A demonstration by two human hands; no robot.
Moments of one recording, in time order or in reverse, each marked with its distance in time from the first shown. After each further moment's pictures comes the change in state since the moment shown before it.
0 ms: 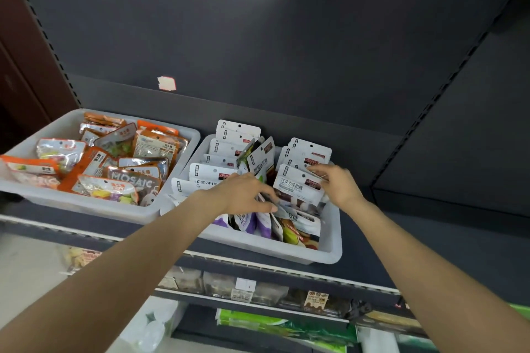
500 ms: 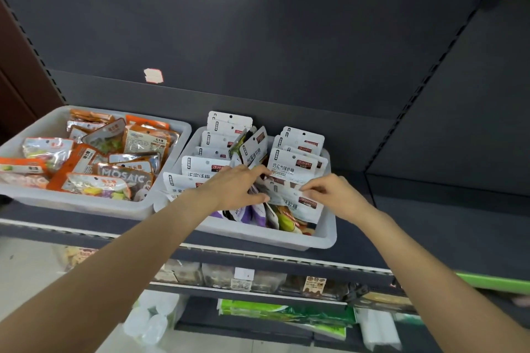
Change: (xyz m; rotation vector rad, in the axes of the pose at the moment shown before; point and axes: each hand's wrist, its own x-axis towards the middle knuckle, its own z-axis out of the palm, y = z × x) left_hand -0.004 0.003 0.009 0.060 0.057 -0.030; right_hand -0.059 -0.012 -0.011 0.094 -0.199 -0.056
